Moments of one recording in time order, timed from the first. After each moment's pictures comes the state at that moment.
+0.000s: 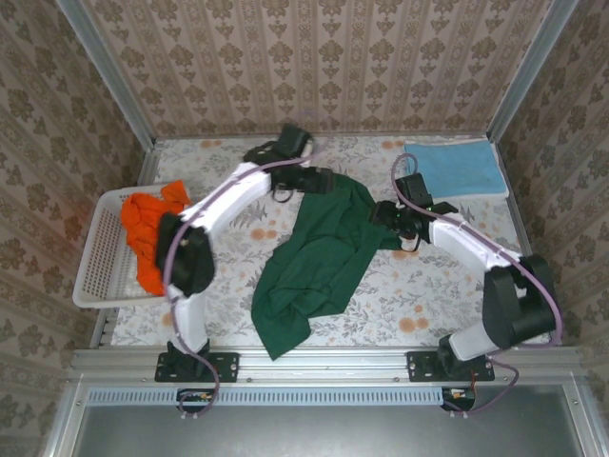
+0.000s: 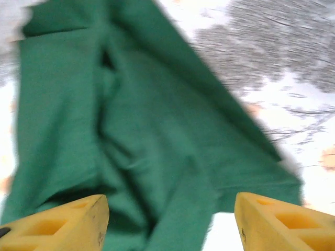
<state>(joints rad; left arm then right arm) -0.64 2.03 1.86 -0.78 0.11 -0.34 0.24 1.51 0.97 -0.44 -0.04 0.65</state>
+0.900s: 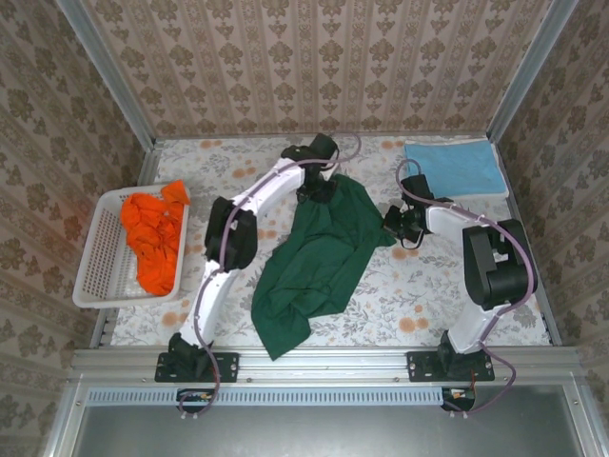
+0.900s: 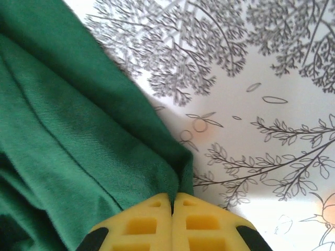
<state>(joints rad) -0.65 2.38 2.21 -0.98 0.05 -0.15 0.14 1.72 1.00 -0.39 -0.21 0.64</state>
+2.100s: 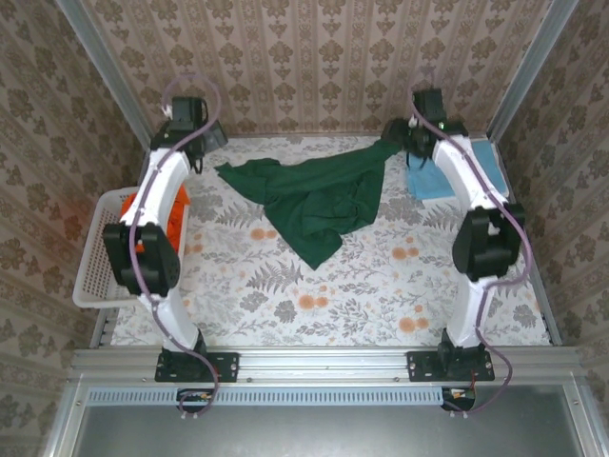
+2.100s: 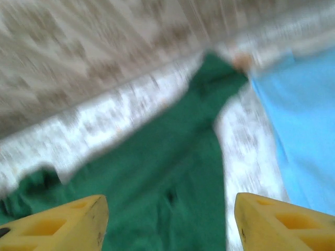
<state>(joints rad) -0.15 1.80 1.72 -0.66 -0.24 -0.44 0.09 1.91 1.78 -0.68 -0.07 0.54</state>
